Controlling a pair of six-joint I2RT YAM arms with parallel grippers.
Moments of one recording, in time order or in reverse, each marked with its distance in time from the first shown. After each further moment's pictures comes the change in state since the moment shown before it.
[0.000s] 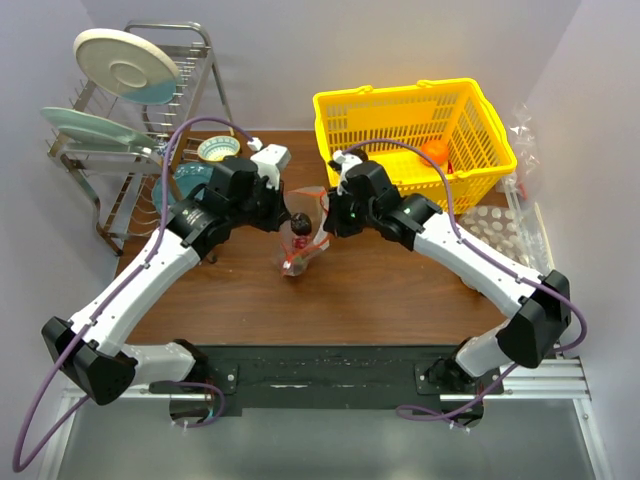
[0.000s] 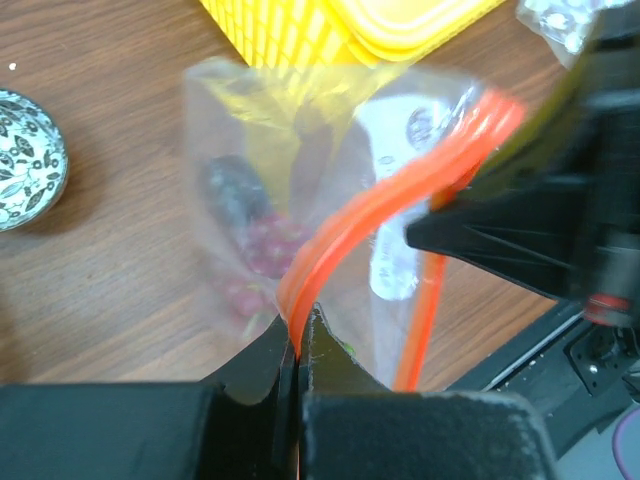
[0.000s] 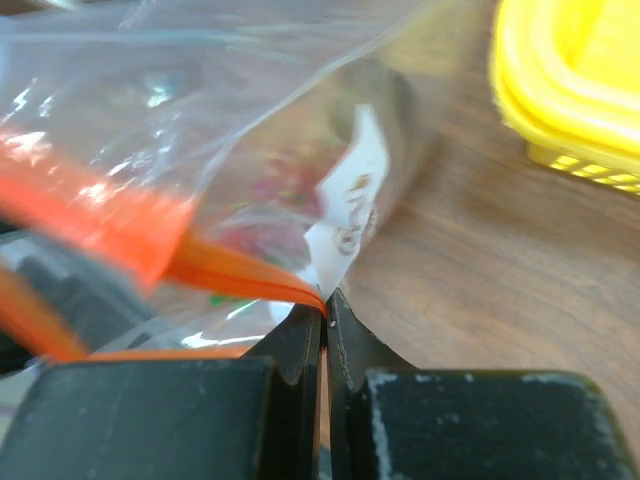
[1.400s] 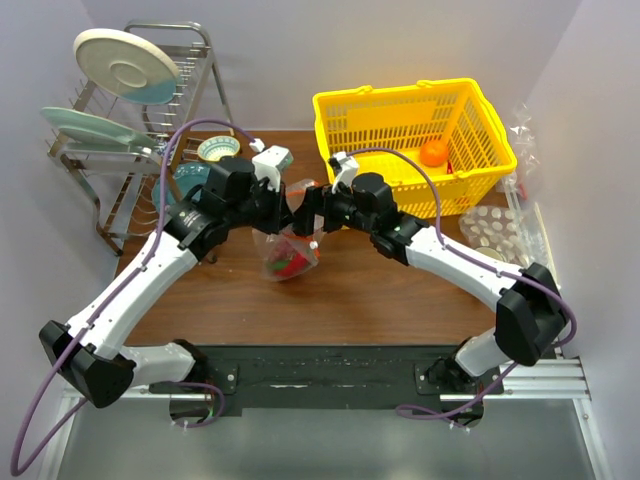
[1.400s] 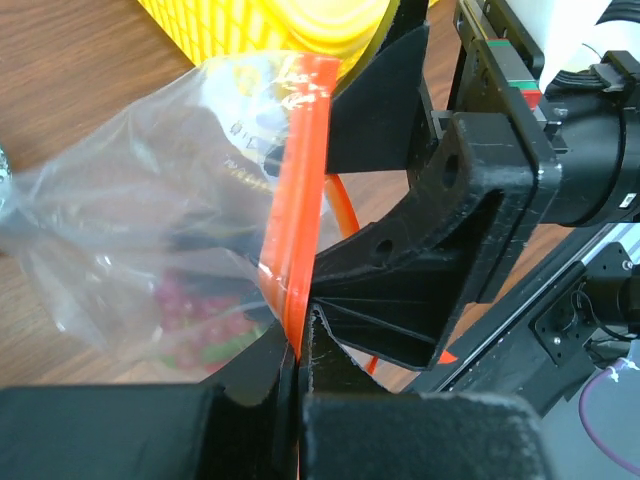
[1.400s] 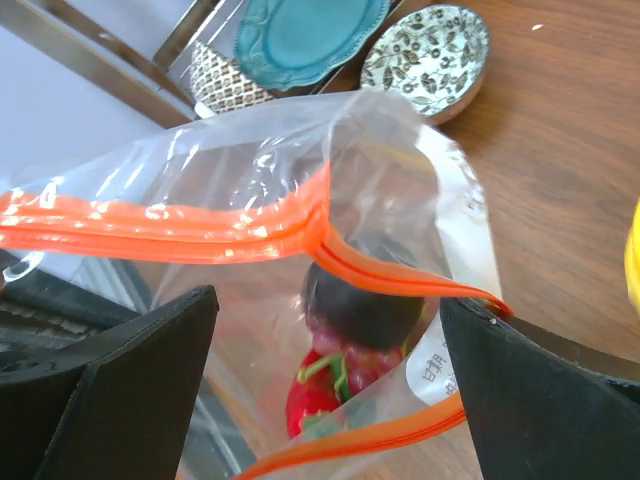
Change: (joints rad) left arm 0.003 -0.016 -0.009 0.014 0.099 0.003; right arm -0.018 0.016 -0.258 0.642 -0.171 0.103
